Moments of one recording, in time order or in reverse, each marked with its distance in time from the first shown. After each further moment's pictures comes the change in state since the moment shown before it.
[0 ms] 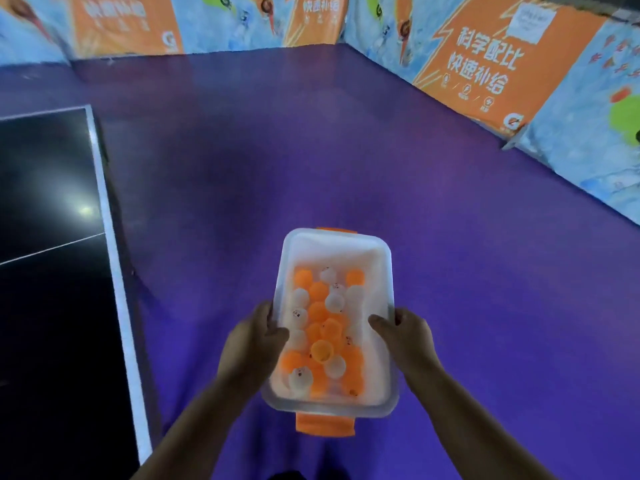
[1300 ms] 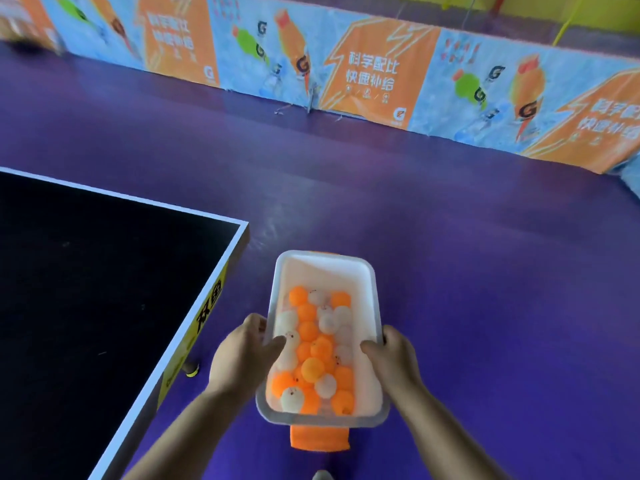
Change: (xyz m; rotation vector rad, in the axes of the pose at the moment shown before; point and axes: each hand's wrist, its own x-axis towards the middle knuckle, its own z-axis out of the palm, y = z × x) left_hand 0.762 -0.026 -0.333 -0.011 0.625 -0.510; right_hand 0.612 -0.623 0.441 -0.316 -0.569 -0.488
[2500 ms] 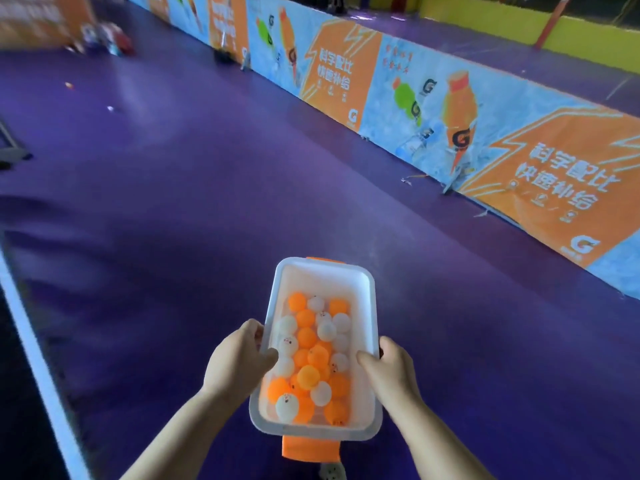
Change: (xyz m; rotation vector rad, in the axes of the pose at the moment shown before) left_hand 0.776 0.109 -0.052 -0.098 0.253 -0.382; right_hand 0.760 -0.446 0.162 -0.191 -0.387 -0.282
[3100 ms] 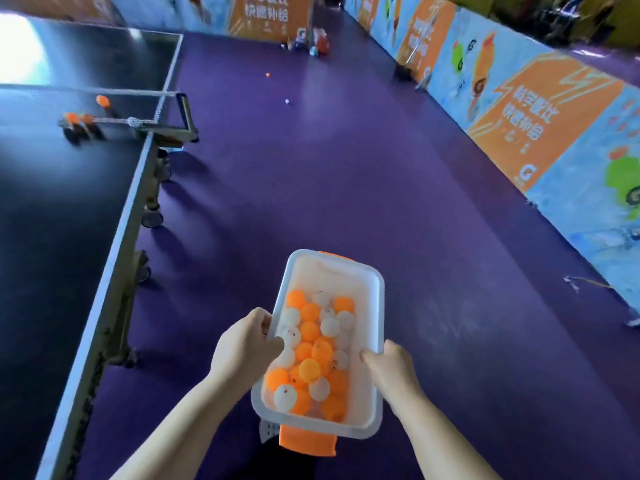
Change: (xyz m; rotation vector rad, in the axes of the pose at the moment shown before) left_hand 0.237 -0.019 -0.083 -0.135 0.345 -0.433; right_hand 0.268 -0.224 0.133 -0.261 -0.492 -0.199
